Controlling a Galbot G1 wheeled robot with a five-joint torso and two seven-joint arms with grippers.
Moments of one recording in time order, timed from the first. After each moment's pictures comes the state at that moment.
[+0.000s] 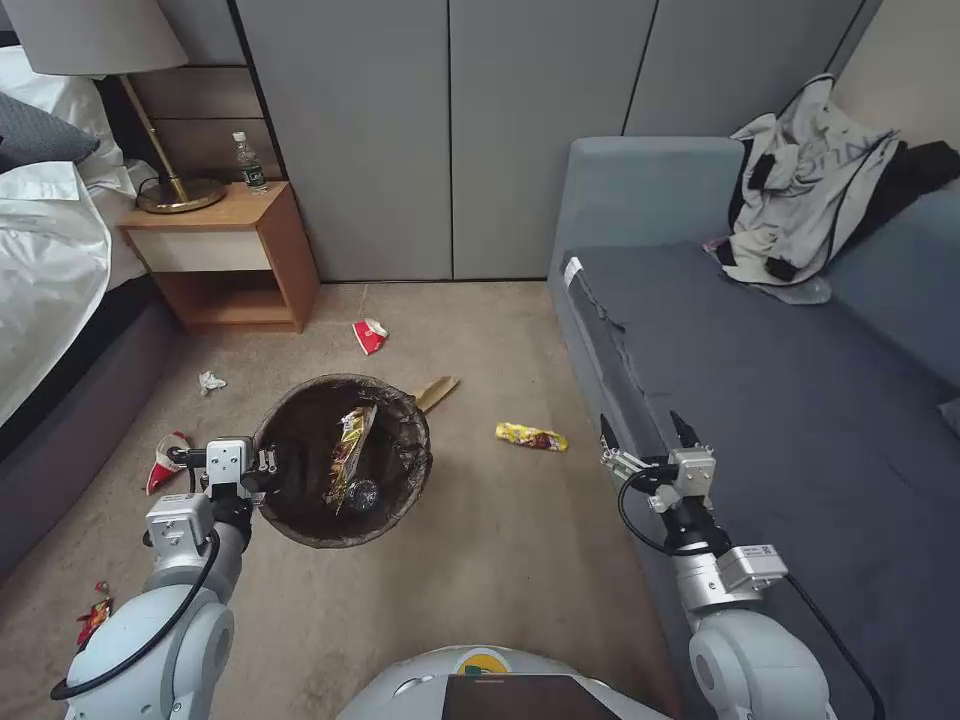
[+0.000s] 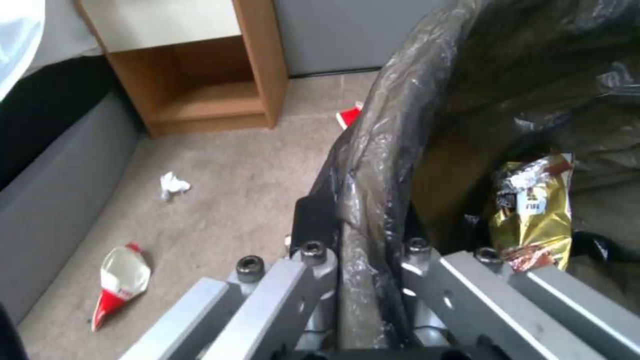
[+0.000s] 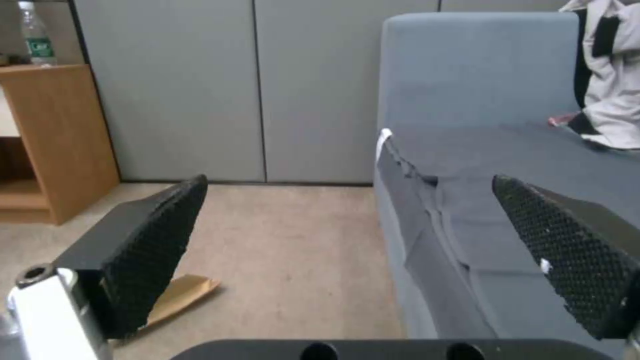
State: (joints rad) left arm 1.69 -1.43 -0.79 -2.45 -0.18 0.59 -0.05; right arm -1.75 1.41 0.63 2.29 0.18 0.03 -0.04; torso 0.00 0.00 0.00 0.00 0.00
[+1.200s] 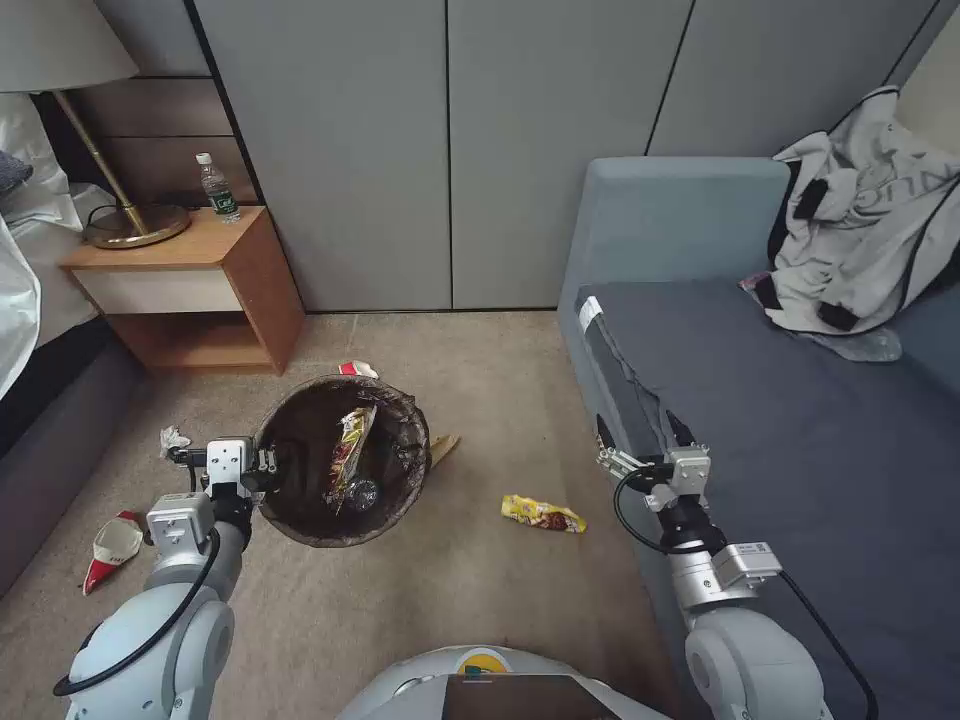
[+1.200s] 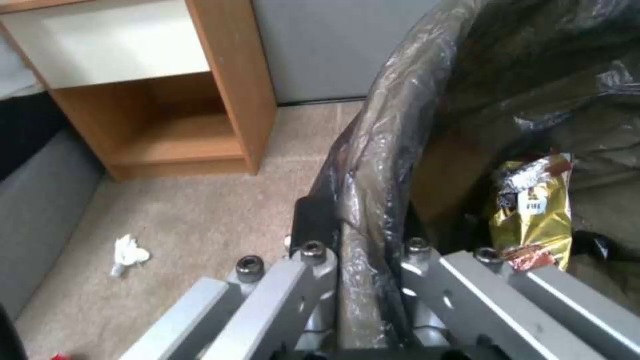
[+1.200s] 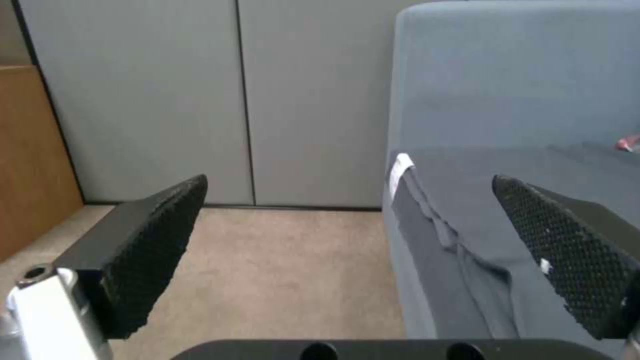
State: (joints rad) left arm 1.68 -1.43 -0.79 -2.44 -0.18 0.58 -0.05; right arm -1.74 1.42 0.62 2.29 0.17 0.02 -0.03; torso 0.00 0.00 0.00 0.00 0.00
